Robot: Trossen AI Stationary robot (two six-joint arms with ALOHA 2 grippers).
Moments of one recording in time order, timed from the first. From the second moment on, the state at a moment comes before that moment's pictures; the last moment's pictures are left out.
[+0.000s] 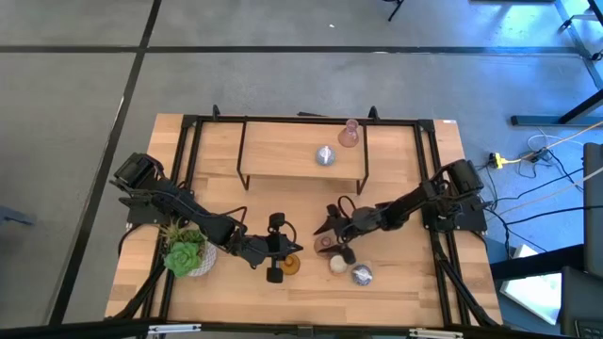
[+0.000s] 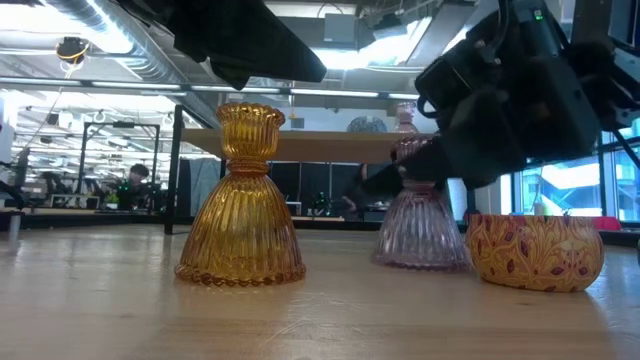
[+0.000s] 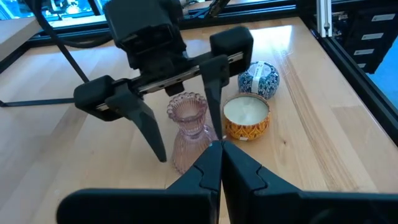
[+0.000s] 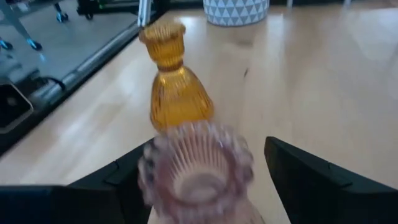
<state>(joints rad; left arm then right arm) -0.49 1.67 0.89 0.29 -0.52 -0.16 0.28 1.86 0.53 0.98 -0.06 0.14</state>
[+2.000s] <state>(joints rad) -0.49 1.67 0.89 0.29 -0.52 -0.16 0.28 1.94 0.57 1.02 -0.03 0.19</state>
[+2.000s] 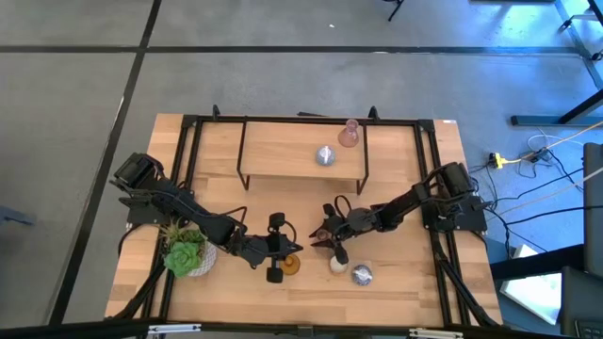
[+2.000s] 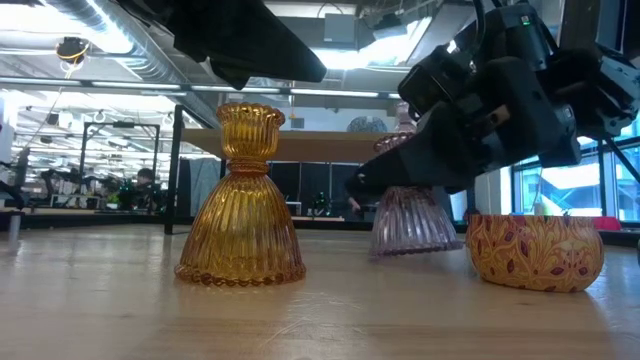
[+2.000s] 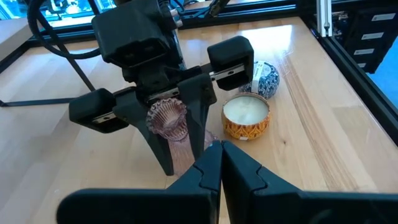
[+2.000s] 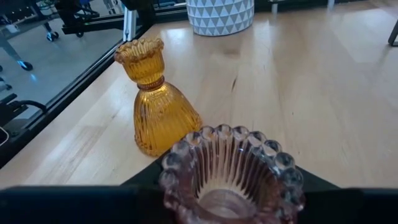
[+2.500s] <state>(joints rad) -0.49 1.67 0.89 0.28 -0.52 -0.16 0.28 1.76 0.53 0.87 -0.03 0.17</state>
